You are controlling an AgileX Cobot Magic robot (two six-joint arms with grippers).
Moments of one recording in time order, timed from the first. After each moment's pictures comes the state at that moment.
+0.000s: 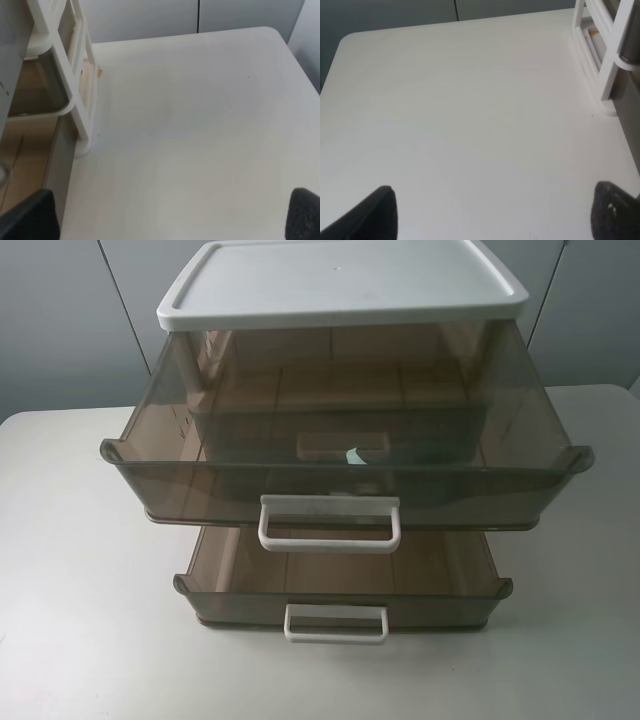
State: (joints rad) left arm -0.01 0.00 -0.51 -0.01 1.08 0.06; right arm -0.13 0.00 -0.51 0.07 1.09 -0.01
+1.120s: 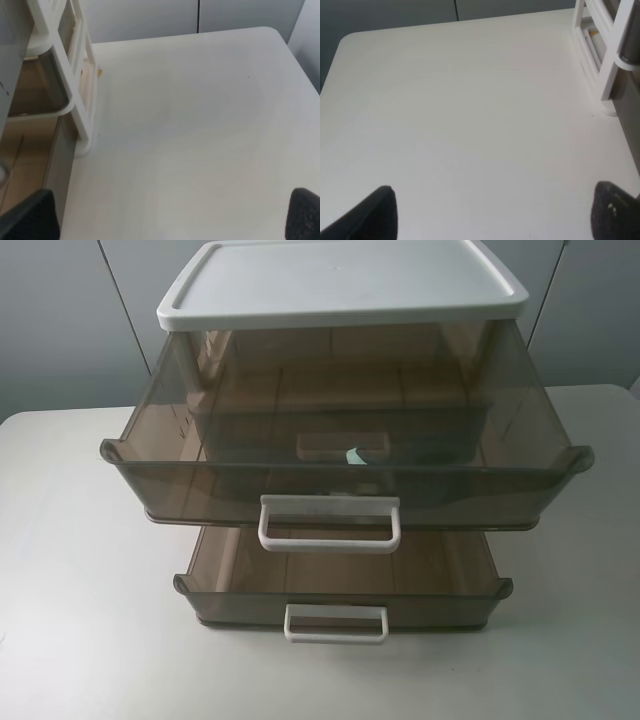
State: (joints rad) left arm -0.01 0.00 -0.51 -0.01 1.08 0.06; right arm -0.13 0.00 -0.51 0.07 1.09 -0.01
